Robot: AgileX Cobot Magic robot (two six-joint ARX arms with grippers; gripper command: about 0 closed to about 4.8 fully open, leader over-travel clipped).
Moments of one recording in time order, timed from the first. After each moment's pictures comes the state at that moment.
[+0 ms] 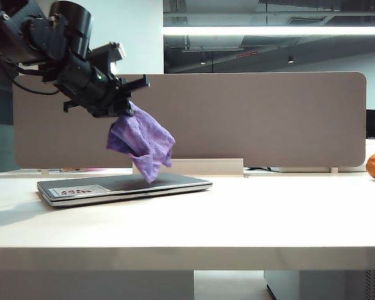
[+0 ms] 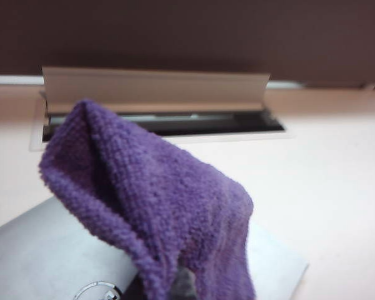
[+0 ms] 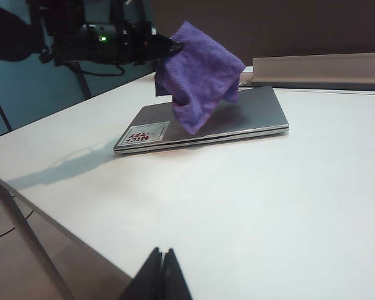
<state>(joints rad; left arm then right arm) -0.31 1.85 1.21 0.43 0.04 -0.15 0.00 0.00 0.01 -0.01 -0.67 0.16</state>
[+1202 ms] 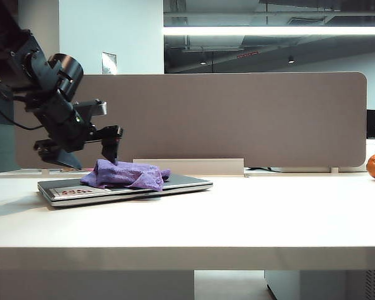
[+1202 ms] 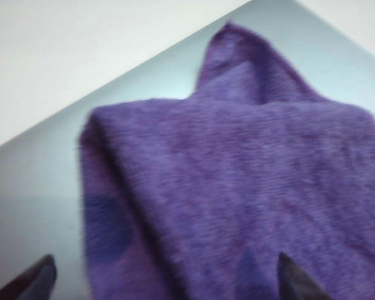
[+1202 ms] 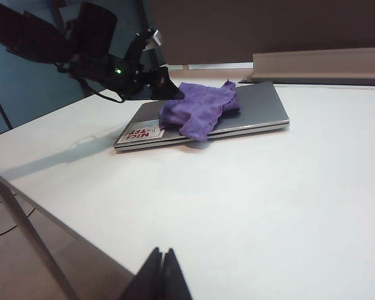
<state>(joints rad) -0.17 2.02 1.37 0.05 0.05 -0.08 0.00 0.00 0.01 -0.03 -0.67 0.16</state>
